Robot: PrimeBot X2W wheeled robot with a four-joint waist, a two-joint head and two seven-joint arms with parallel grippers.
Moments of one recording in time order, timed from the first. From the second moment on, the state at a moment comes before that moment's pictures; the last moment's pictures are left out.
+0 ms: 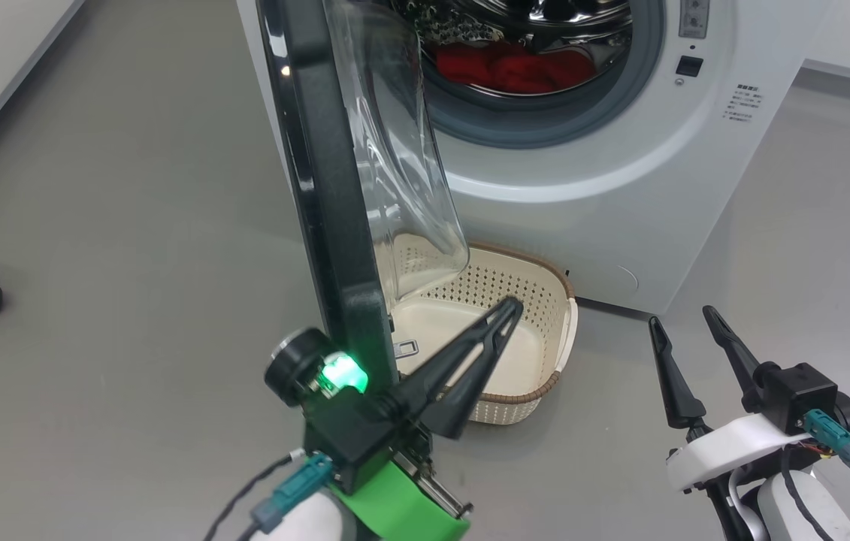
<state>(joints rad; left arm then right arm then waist) -0.27 0.04 -0.66 -0.18 -0.34 -0.08 -0.18 -0.07 -0.12 0.17 0.25 0.27 0.09 -0.26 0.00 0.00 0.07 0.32</state>
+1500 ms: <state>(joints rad) -0.17 0.05 -0.58 0.07 -0.36 0.04 -0.08 -0.08 -0.11 0.12 0.25 0.24 0.11 -0.26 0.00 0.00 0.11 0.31</state>
